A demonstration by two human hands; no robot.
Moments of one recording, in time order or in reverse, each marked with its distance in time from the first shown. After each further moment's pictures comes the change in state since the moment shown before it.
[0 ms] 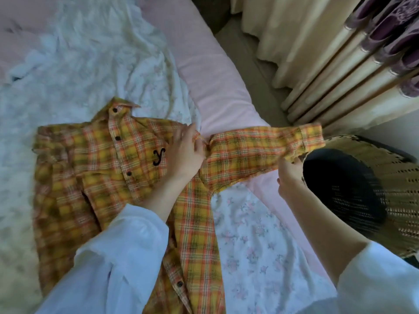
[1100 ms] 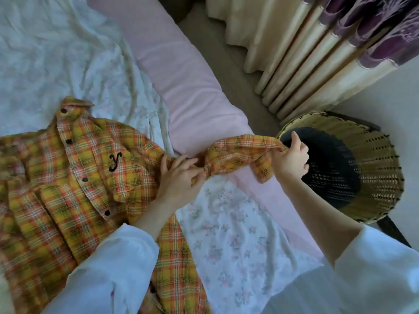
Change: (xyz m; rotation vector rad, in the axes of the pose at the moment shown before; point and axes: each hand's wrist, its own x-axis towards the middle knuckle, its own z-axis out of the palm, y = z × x) left_hand -0.048 -0.001 0.057 0.296 -0.365 0.305; right_hand 0.017 0.006 -0.066 -0.595 0.289 -0.353
